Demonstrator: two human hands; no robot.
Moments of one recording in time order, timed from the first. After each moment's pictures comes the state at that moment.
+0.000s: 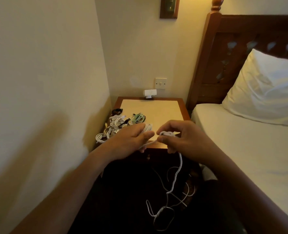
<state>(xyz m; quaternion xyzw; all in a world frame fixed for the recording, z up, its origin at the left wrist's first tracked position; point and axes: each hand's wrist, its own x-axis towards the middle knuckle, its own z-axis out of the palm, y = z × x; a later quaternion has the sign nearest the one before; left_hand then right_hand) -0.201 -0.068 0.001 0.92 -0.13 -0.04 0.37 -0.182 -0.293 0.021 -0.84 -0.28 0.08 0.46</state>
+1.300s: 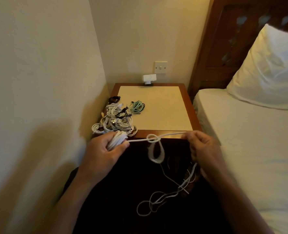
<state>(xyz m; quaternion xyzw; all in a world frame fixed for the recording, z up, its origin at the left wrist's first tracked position) -0.244 -0.046 -0.063 0.88 0.05 0.16 0.45 -0.177 -0.318 -0.076 -0.75 0.01 0.02 0.66</state>
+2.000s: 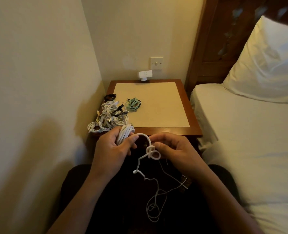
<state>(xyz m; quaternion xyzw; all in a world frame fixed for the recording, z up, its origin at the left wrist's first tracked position) -0.232 -0.084 -0.063 0.81 0.06 0.15 0.56 -0.186 -0.293 -0.069 -0.74 -0.20 0.16 0.62</state>
